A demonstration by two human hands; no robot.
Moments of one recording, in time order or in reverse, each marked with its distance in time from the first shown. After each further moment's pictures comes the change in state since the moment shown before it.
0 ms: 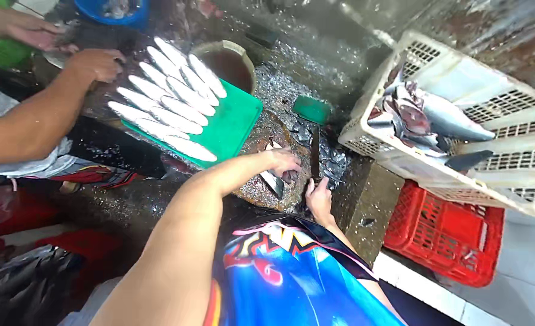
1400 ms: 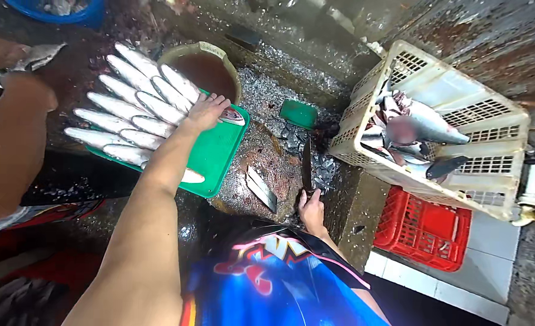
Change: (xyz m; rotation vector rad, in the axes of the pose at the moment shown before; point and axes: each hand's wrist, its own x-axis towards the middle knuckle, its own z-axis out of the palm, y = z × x) left_hand -0.152 -0.224 -0.025 0.075 0.325 -0.615; right_hand 0.001 -0.007 0.003 -0.067 0.028 0.067
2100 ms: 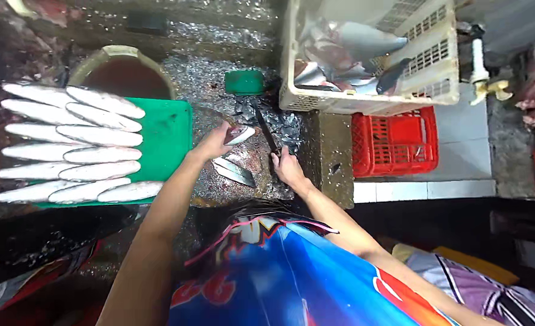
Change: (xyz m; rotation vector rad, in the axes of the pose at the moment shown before) left_hand -0.002 0.202 0.019 -0.594 -0.228 0.144; right_hand 0.003 -0.006 -0.041 0.175 -0.284 0.109
